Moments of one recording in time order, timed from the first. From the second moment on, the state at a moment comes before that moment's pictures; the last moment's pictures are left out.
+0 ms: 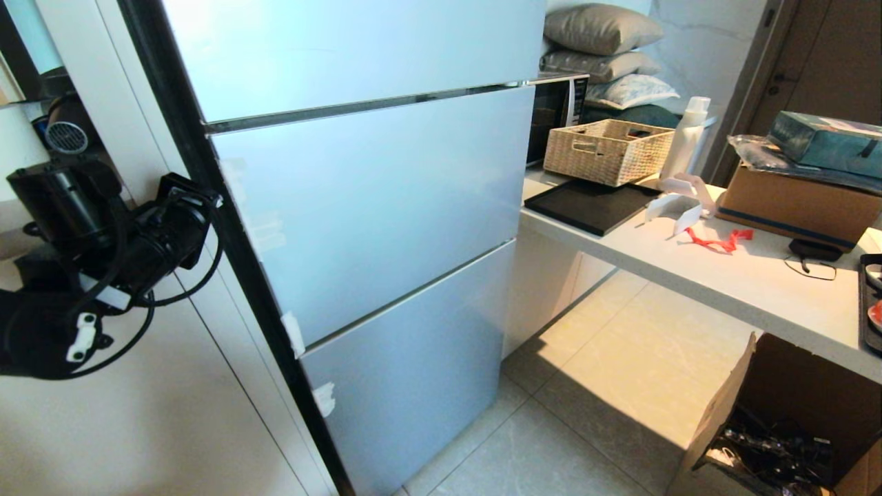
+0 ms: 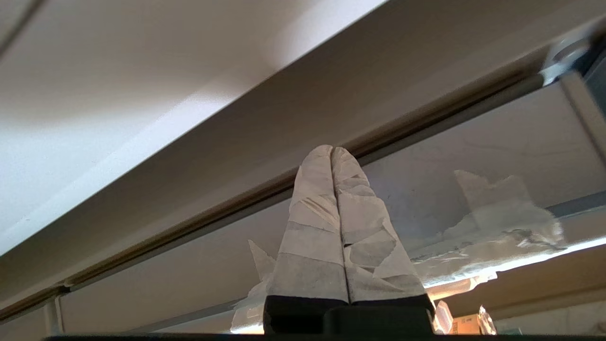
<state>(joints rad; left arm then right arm) -0.04 1.72 -0.89 -0.90 0.16 -0.91 0.00 0.00 0.00 0.00 -0.03 0.05</state>
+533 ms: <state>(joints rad) -0.07 1.73 -0.90 -0.90 0.15 -0.94 0.00 0.00 0.00 0.00 -0.04 0.05</state>
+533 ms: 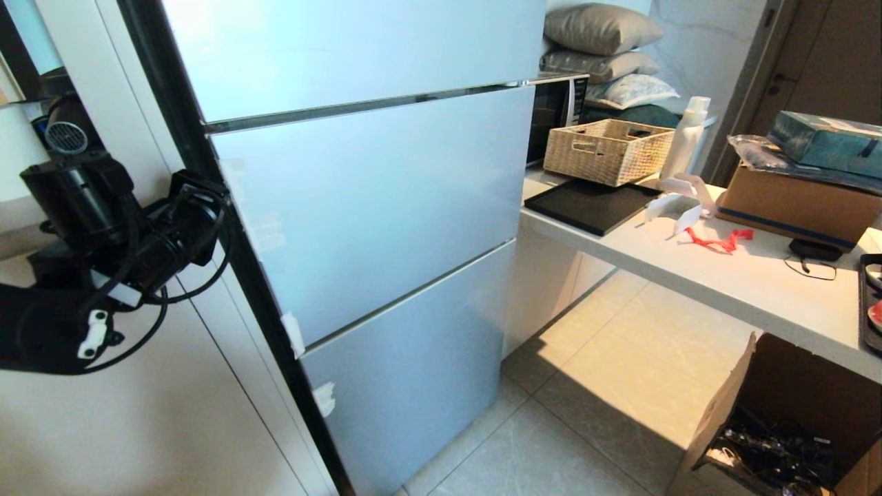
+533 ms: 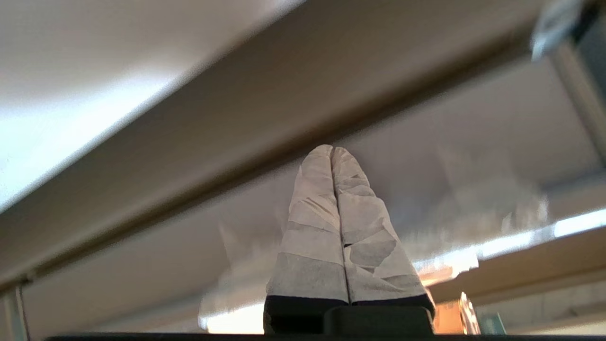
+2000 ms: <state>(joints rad) -0.28 1.54 -0.69 -0.90 0.12 -0.97 0.00 0.00 0.00 0.00 -0.04 0.05</state>
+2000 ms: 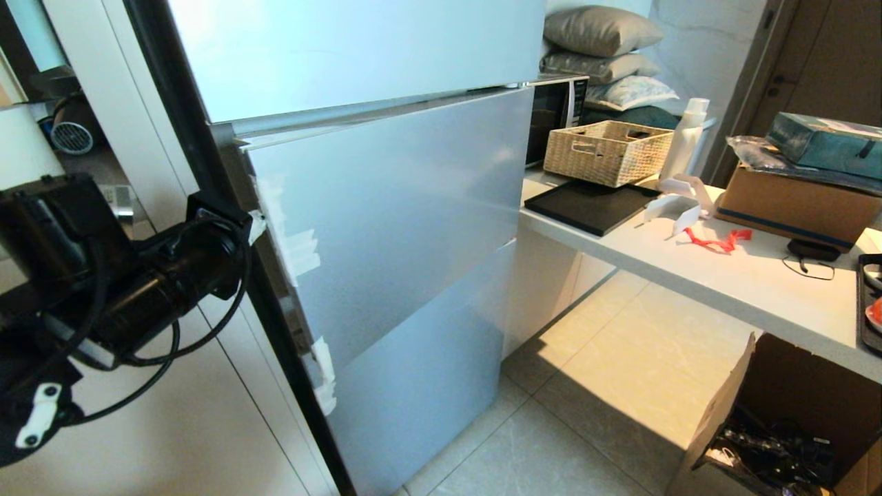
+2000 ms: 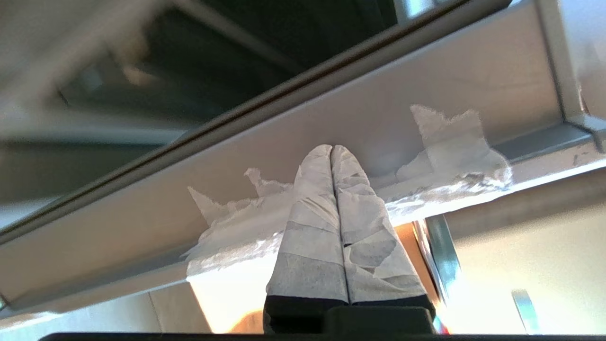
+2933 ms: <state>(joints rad) -0.52 1.30 -0.45 -0.88 0.03 -0.95 0.00 0.00 0.00 0.00 -0.03 0.05</state>
